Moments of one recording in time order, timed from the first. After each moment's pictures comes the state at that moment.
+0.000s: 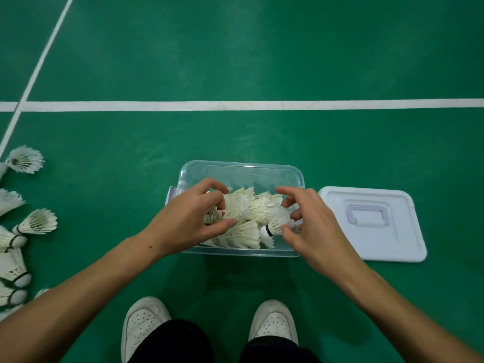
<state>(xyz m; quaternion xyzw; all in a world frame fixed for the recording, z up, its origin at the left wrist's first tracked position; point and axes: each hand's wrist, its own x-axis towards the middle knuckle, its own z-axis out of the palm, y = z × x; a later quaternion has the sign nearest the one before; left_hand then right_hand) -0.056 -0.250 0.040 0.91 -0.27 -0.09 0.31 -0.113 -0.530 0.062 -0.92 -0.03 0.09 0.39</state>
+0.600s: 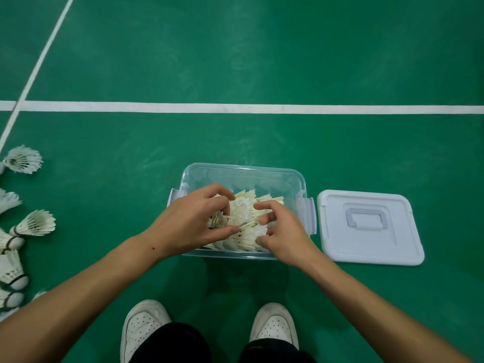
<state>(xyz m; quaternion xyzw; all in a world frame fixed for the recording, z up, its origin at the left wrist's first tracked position) -0.055 -0.248 0.045 0.90 -0.30 -0.09 0.29 -0.095 -0.488 0.017 -0.83 0.09 0.23 0.49</state>
